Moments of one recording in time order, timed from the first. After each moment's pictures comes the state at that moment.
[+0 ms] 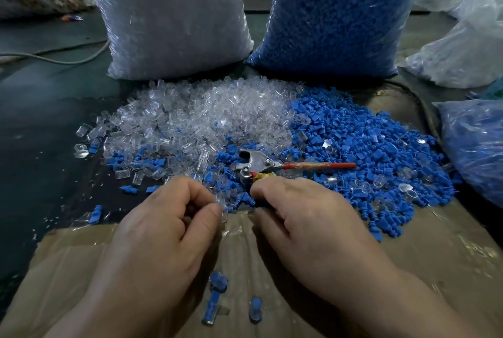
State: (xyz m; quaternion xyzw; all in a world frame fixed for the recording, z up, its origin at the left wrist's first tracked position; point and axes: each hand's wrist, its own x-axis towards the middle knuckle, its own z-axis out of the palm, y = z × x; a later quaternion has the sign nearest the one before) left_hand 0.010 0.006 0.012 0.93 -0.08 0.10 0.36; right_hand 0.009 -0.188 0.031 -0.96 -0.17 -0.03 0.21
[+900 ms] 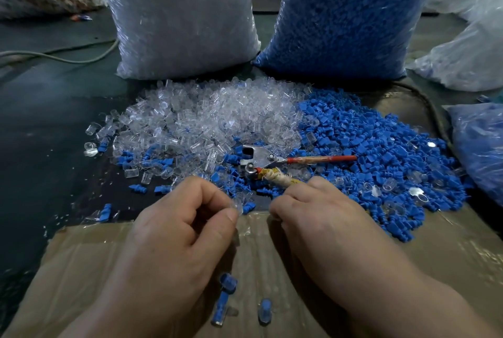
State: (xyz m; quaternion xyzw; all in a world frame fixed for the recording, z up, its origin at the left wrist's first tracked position) left_hand 0.006 0.001 0.018 0.89 -0.10 0.10 0.43; right_hand 0.015 -0.191 0.025 -0.97 -0.21 0.00 0.13
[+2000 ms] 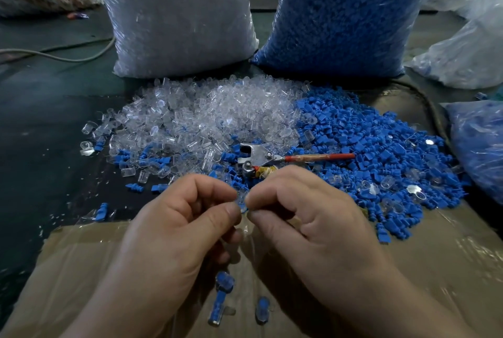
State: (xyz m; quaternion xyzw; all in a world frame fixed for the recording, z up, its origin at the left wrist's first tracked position) left_hand 0.012 -0.012 0.020 0.69 0.02 -0.05 0.72; right_hand 0.006 -0.182 0.027 -0.87 -0.20 -0.12 0.43
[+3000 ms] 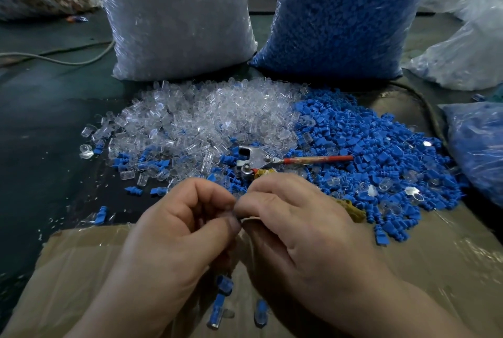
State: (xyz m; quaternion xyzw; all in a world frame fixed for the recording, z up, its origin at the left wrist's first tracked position) left_hand 0.010 -0.008 0.018 0.71 -0.02 -0.06 0.70; right_hand 0.005 -0.181 0.027 -0.90 -0.27 -0.15 0.31
